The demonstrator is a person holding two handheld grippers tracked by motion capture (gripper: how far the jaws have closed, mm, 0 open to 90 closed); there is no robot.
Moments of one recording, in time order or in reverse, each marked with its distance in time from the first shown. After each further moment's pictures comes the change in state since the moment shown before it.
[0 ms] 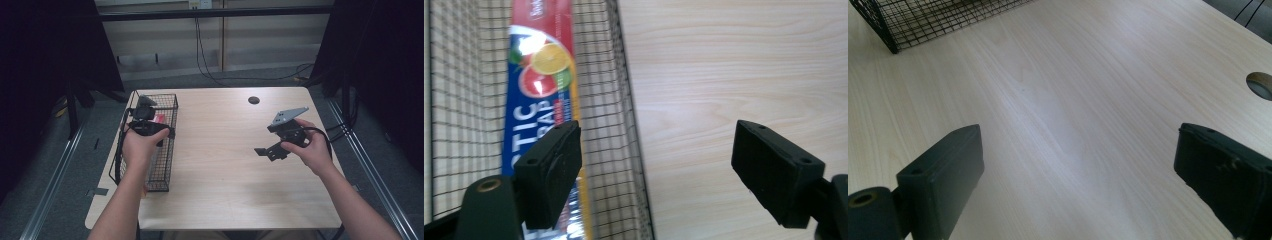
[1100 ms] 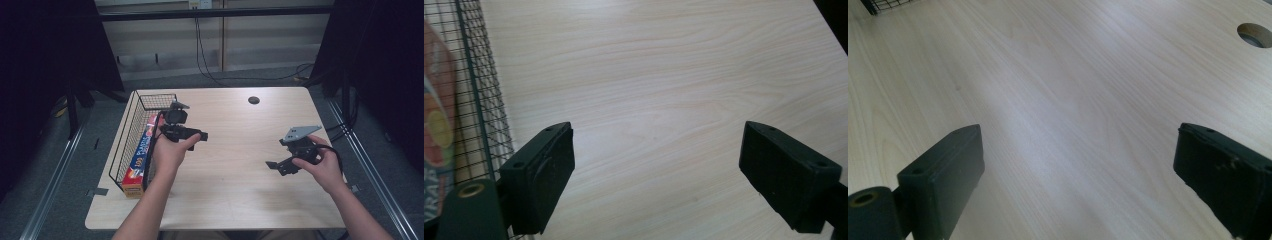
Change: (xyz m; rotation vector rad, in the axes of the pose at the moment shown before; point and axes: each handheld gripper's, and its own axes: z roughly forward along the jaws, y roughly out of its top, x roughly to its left) left arm -0.068 -0.010 0.022 -0.084 -0.156 0.125; right arm 0.008 -0.052 -0.009 0.010 -0.055 0.033
